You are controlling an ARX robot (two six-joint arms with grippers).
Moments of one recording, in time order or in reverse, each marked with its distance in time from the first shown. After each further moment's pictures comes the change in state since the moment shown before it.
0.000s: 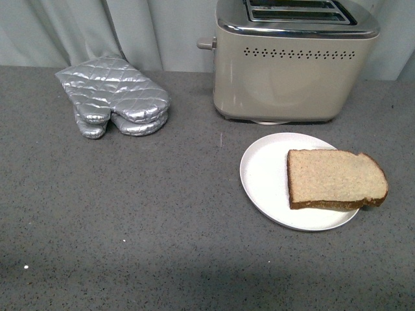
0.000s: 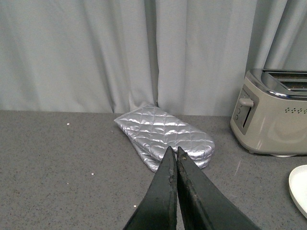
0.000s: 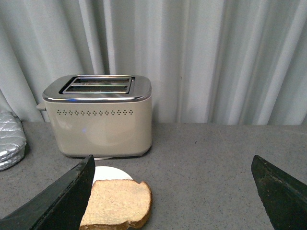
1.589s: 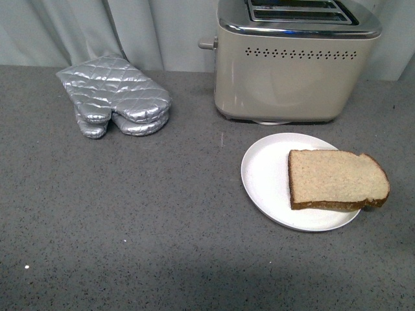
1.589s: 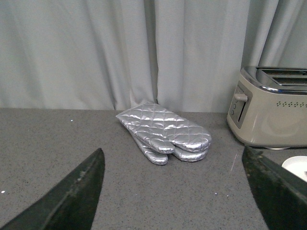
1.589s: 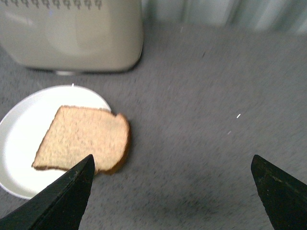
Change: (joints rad) left arm 0.000 -0.483 0.000 -0.482 0.003 0.000; right arm -0.222 1.147 0.317 0.309 -0.240 -0.160
